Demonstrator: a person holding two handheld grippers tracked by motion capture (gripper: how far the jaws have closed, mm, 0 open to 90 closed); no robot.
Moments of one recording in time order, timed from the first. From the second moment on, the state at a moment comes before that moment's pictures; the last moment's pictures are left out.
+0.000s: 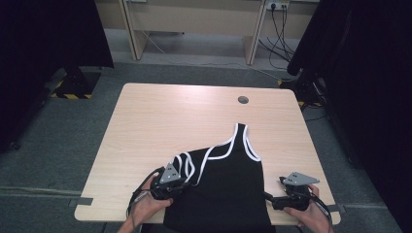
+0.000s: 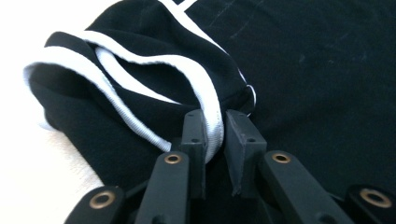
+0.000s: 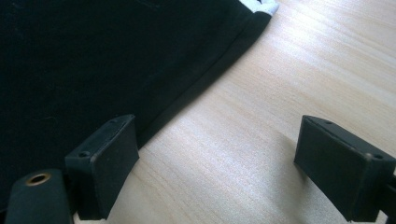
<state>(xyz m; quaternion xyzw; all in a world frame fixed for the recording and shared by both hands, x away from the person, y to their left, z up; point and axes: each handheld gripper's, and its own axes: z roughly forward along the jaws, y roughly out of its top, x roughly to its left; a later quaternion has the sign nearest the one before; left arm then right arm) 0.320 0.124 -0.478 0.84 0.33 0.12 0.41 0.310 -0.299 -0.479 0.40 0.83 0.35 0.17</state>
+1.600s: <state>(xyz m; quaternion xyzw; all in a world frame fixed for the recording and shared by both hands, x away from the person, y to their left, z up) 0.310 0.124 -0.473 0.81 0.38 0.16 0.42 0.385 -0.249 -0.465 0.38 0.83 0.38 0.14</state>
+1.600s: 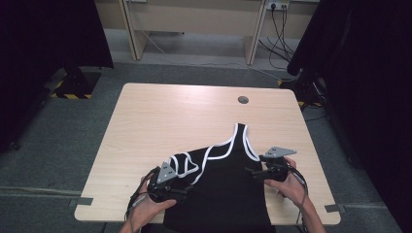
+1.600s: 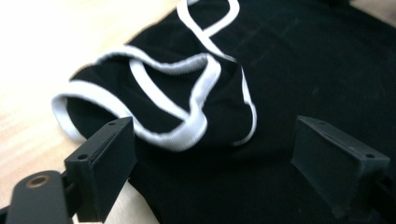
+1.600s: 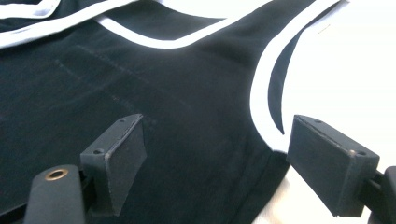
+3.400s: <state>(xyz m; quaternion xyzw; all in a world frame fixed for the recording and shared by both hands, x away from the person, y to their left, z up) 0.313 0.118 -0.485 0.84 0.36 0.15 0.37 0.502 -0.224 -0.467 0.43 0.81 0.37 0.15</state>
